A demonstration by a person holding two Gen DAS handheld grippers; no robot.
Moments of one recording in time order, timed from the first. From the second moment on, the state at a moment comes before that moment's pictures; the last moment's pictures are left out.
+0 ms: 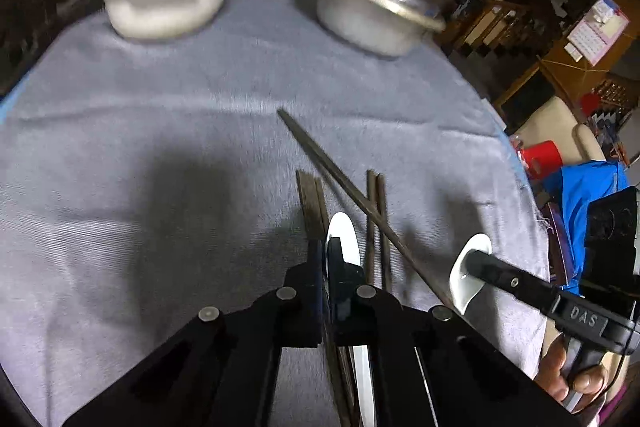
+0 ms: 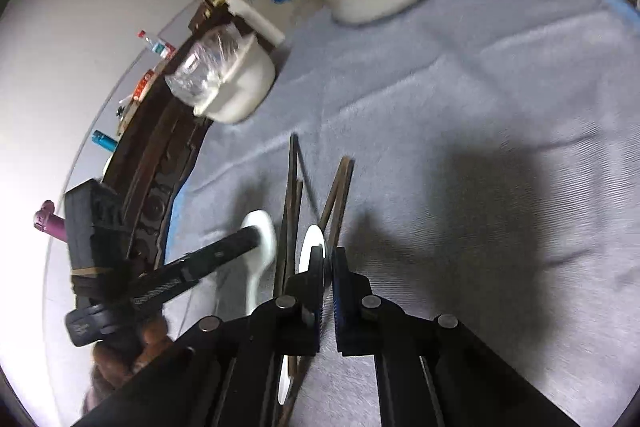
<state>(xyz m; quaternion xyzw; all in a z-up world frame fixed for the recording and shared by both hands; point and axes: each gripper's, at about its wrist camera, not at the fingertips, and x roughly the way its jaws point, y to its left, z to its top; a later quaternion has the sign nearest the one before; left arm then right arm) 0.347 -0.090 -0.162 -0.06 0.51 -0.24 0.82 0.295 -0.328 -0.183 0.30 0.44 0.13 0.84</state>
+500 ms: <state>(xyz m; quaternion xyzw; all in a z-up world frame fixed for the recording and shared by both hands) 0.211 -0.028 -0.039 -0.08 0.31 -0.21 0.93 0.156 -0.309 -0.078 0.20 0.25 0.02 0.95</state>
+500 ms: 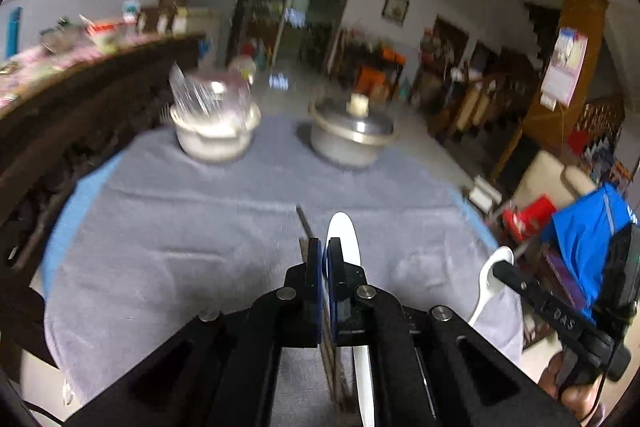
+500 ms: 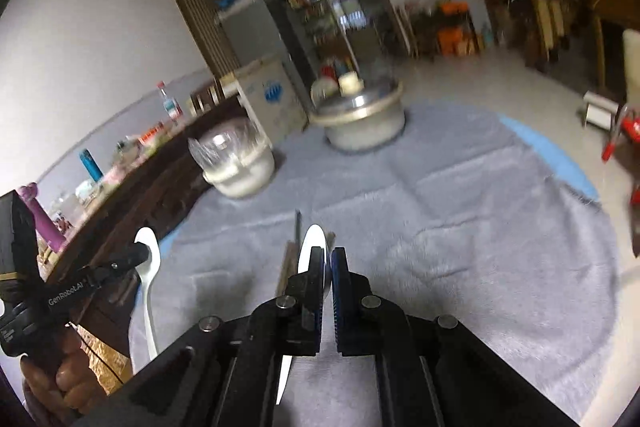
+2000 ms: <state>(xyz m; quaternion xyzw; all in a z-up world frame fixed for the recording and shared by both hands) 0.124 -0.004 -0.071 -0.09 0.27 -0.17 0.94 0.050 -0.233 -0.074 0.13 0.23 0.05 0.96</state>
